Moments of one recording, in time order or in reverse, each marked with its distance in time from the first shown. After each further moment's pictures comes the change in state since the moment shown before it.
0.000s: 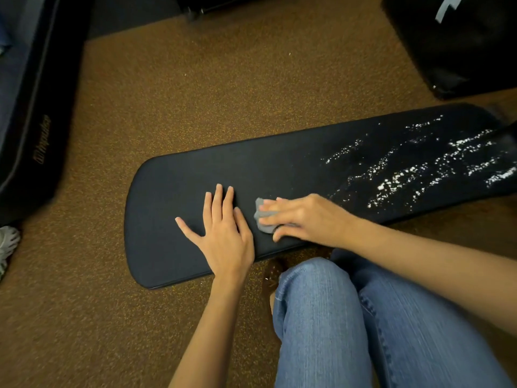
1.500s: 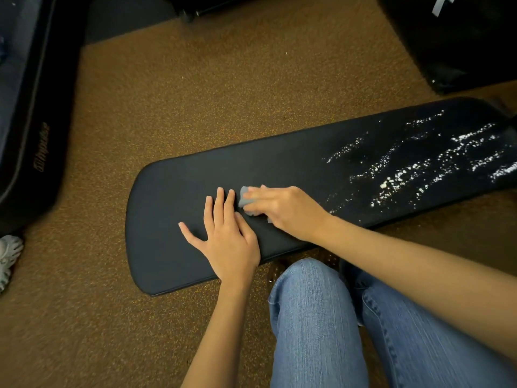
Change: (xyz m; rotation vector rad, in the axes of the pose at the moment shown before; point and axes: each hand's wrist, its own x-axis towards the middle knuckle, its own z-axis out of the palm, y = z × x) left_hand -0.001 0.003 0.005 -0.016 0.032 -0.037; right_hand 0.038 -0.005 0.021 -0.097 0.163 0.004
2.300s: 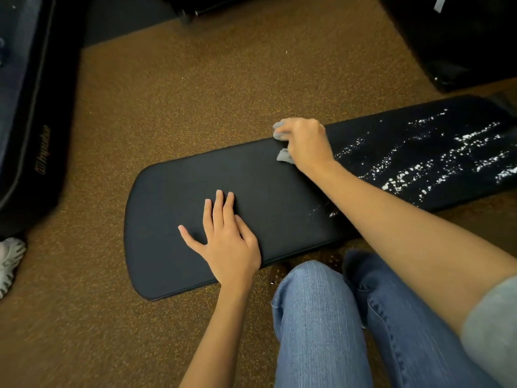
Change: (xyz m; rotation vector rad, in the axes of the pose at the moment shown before) left_hand 0.001 0.003 0.000 0.015 -0.007 -0.001; right_hand 0.063 0.095 -0.029 0.028 0.268 0.660
